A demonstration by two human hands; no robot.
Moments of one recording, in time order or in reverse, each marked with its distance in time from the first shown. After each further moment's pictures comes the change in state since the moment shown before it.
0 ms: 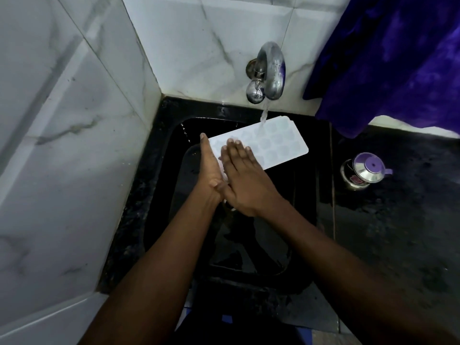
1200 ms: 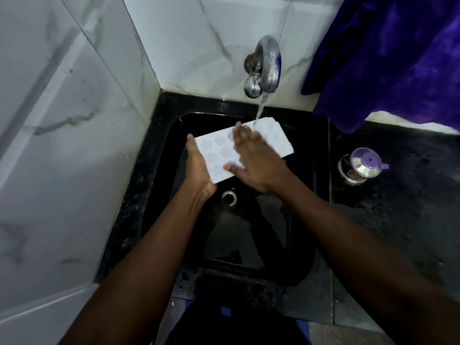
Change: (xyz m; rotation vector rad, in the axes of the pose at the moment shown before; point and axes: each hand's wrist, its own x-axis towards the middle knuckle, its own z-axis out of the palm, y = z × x) left_hand -0.008 0.011 -0.021 0.150 0.060 0.106; right_hand 0.011 0.045 -0.012 0.014 0.001 -0.027
